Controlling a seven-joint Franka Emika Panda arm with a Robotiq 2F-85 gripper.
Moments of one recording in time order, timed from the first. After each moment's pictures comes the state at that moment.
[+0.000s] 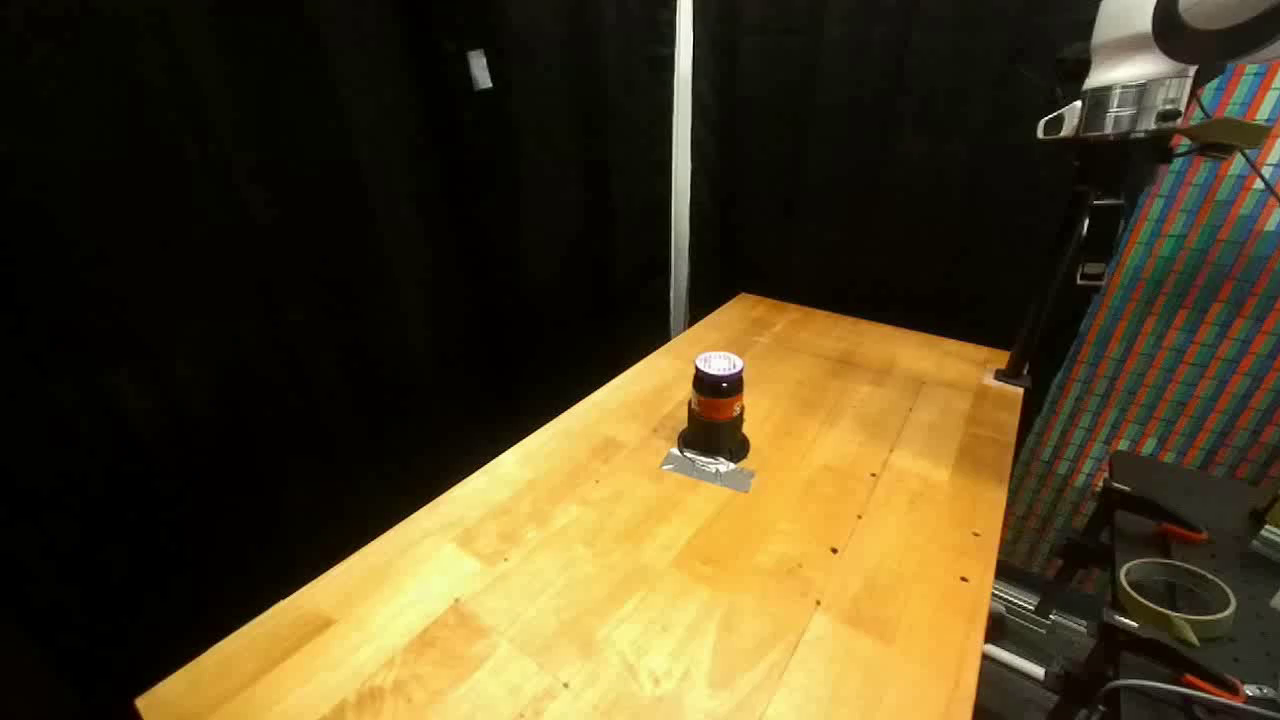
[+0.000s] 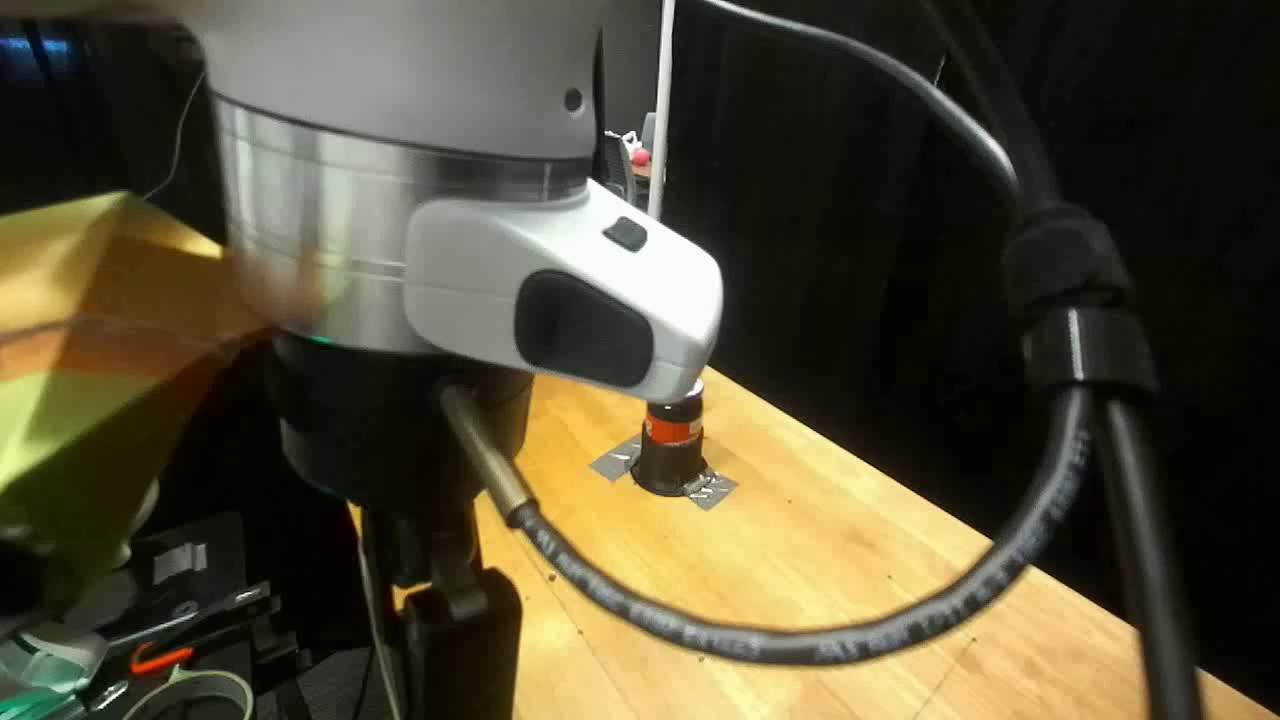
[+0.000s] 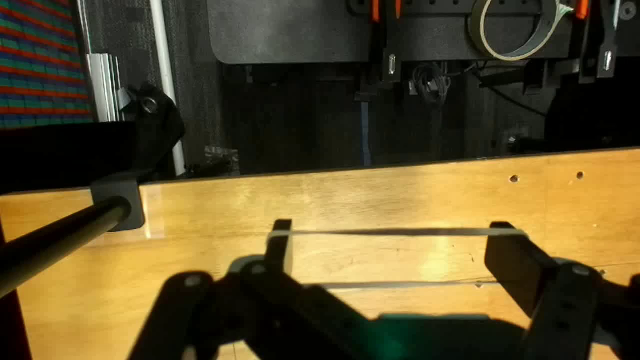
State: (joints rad) arm -0.14 -0.43 -0.29 -2.58 -0.13 2.01 -0.35
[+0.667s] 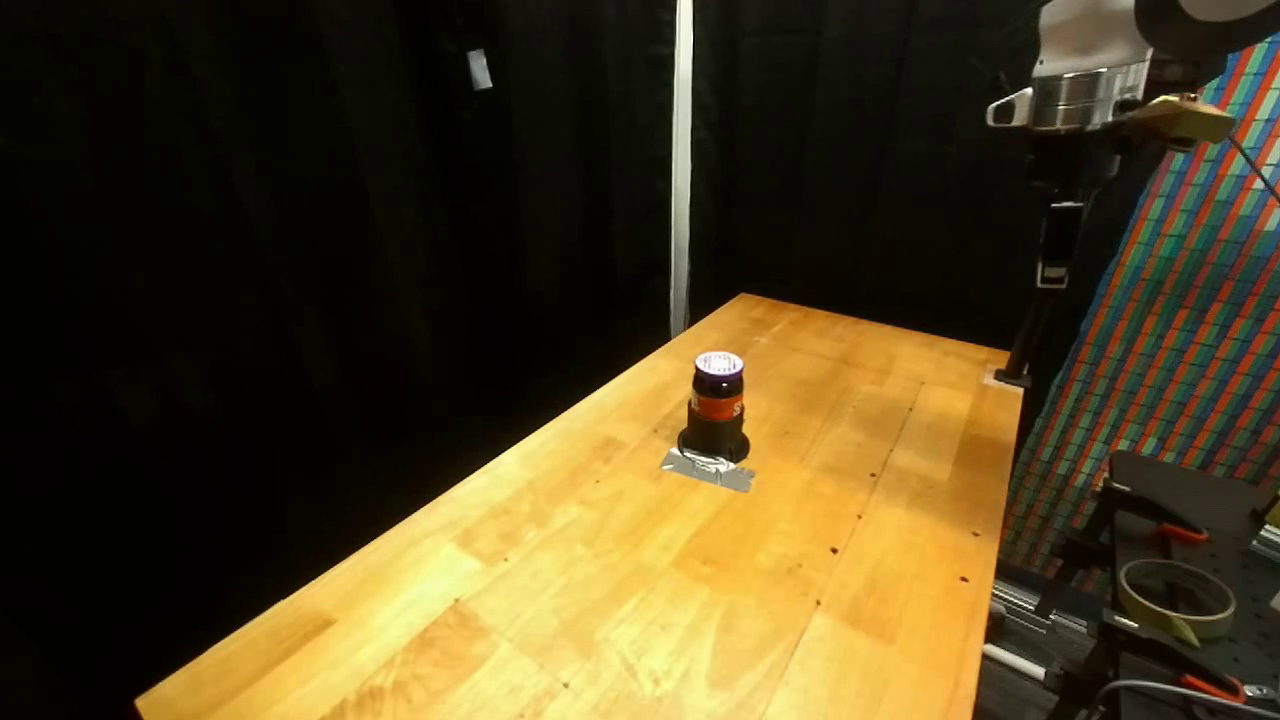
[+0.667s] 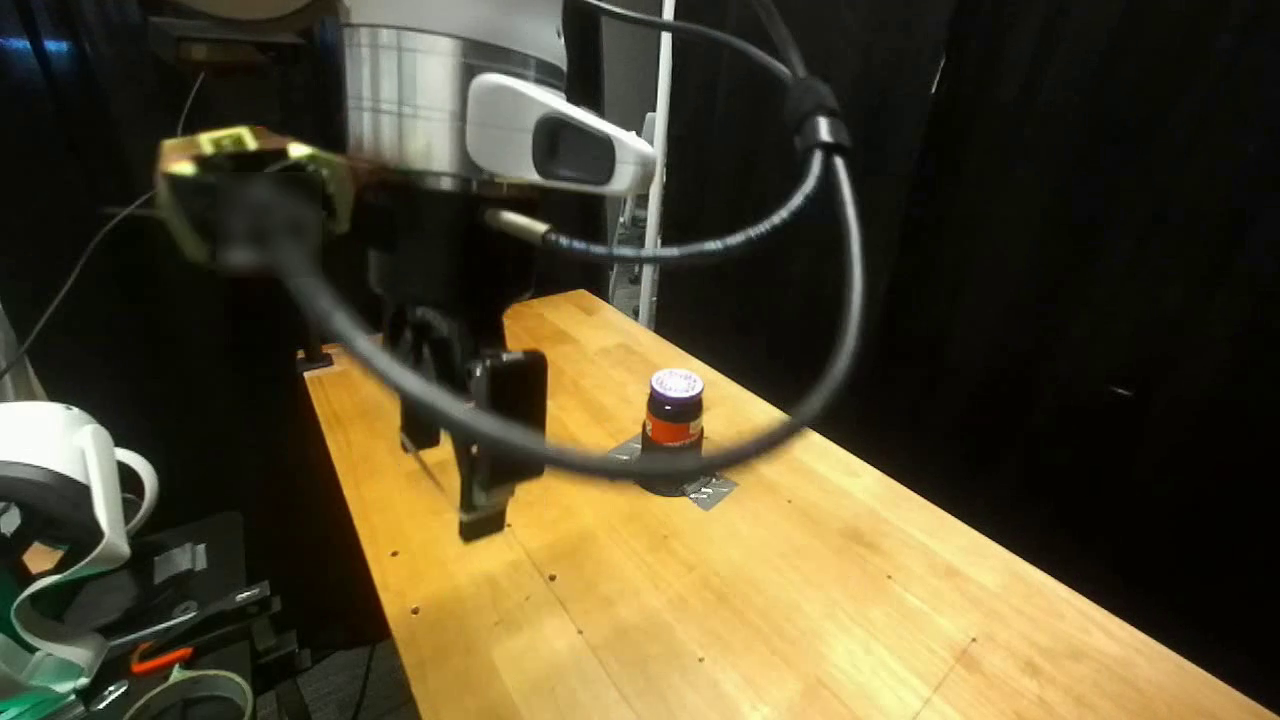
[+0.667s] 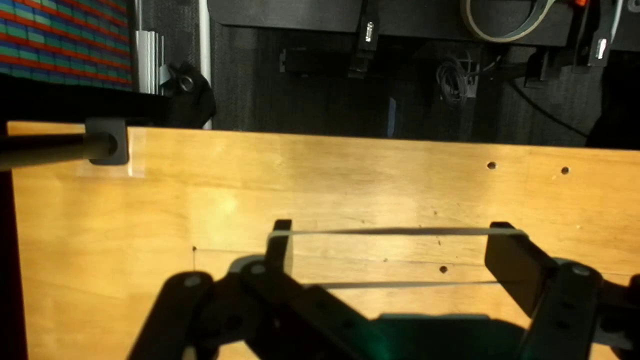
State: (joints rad) arm -0.08 -0.41 -0.07 -2.54 -0.16 2.00 -0.19
